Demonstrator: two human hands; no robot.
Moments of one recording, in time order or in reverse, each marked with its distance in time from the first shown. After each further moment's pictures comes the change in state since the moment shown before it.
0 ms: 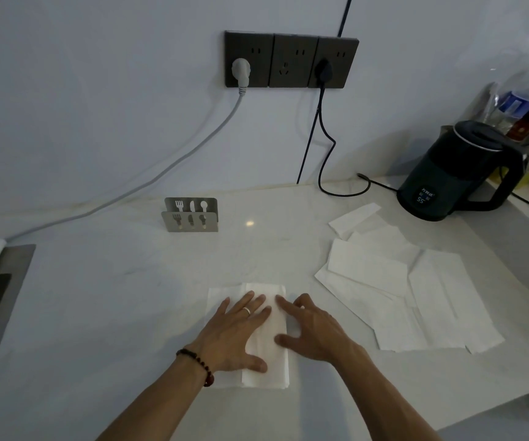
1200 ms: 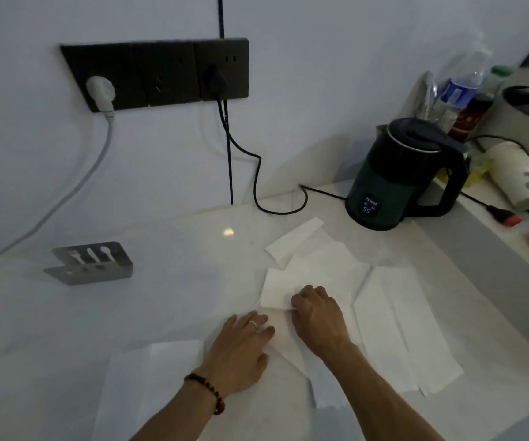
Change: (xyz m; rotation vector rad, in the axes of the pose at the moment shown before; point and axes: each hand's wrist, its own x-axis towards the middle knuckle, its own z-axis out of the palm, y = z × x) left_hand 0.150 0.109 -0.027 0.085 0.051 0.012; right_hand 0.046 0.161 -0.058 -0.169 0.479 0.088
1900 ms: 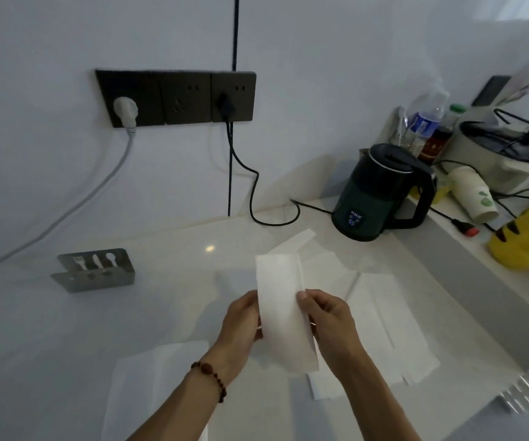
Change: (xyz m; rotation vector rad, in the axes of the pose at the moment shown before) left_hand -0.026 0.027 -0.073 -1.658 0.283 -0.322; right_hand -0.050 -0.060 -0.110 1.324 0.081 0.509
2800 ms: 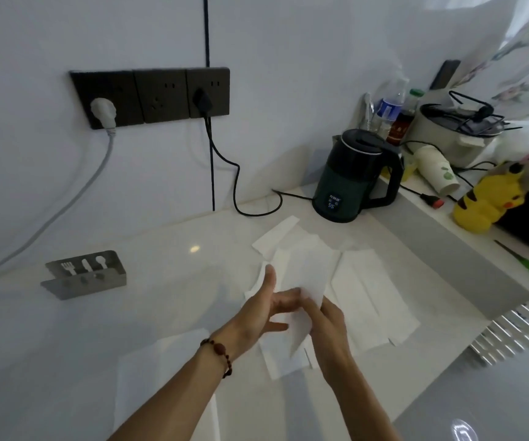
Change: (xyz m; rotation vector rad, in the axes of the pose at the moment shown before) left_hand -0.013 0.005 0.003 0.269 -0.536 -0.108; right_hand -0.042 0.029 0.010 0.064 0.203 -0.021
